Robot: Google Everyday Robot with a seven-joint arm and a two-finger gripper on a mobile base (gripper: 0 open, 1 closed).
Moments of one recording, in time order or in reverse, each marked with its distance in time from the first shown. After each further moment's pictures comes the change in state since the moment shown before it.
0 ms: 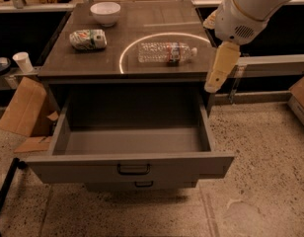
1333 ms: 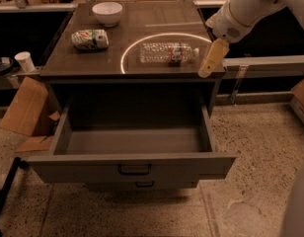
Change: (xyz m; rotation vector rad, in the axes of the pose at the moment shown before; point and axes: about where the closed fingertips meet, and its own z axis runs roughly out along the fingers) arm 0.032 -0.097 0.072 0.057 -0.097 0.102
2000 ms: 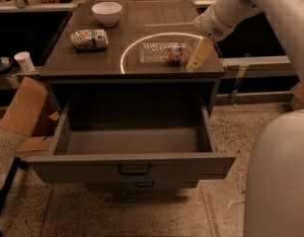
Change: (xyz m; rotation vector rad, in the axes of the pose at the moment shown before) arm -0.016 -0.035 0.043 -0.007 -0.064 -0.019
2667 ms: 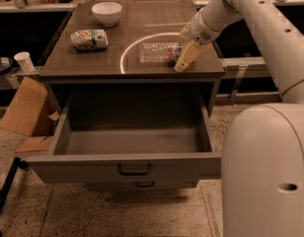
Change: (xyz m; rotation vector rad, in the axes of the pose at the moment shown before) arm -0.014 -0.008 0.045 -0.065 -0.040 -0.005
